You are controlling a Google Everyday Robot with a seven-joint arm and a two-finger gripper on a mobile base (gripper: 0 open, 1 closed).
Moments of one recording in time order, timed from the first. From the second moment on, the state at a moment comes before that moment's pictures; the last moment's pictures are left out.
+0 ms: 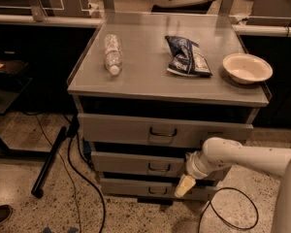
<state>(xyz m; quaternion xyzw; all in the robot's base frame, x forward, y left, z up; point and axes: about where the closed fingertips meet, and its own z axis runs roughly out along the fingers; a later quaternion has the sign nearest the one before) 0.551 -0.164 0.424 -0.56 0.80 0.10 0.19</state>
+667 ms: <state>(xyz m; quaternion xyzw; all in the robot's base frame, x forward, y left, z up) 0.552 -0.155 0.405 -0.57 0.80 0.10 0.17</state>
